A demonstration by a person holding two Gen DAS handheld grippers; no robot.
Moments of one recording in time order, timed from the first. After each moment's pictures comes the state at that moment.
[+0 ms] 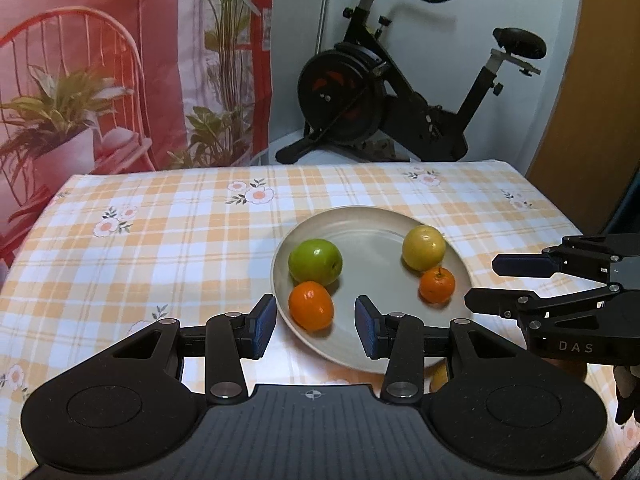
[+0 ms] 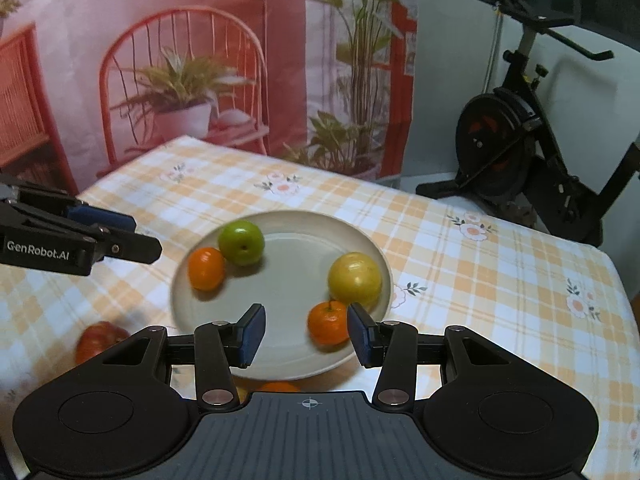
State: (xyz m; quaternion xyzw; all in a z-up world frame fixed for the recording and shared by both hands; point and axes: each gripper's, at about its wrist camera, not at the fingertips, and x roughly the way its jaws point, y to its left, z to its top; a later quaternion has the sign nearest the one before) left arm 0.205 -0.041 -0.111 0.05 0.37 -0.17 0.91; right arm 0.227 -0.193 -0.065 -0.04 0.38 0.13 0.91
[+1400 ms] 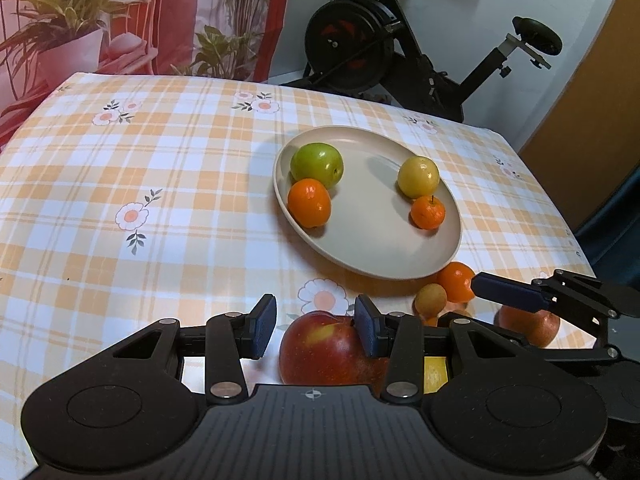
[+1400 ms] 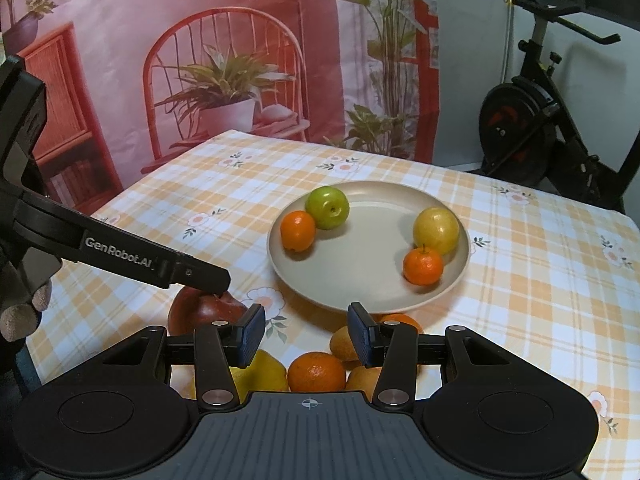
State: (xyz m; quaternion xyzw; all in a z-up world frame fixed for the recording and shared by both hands) left arm 0.186 -0.007 -0.141 -0.03 0.46 -0.19 0.87; right arm 0.166 -0.142 -0.073 -0.01 0.39 0.15 0.91
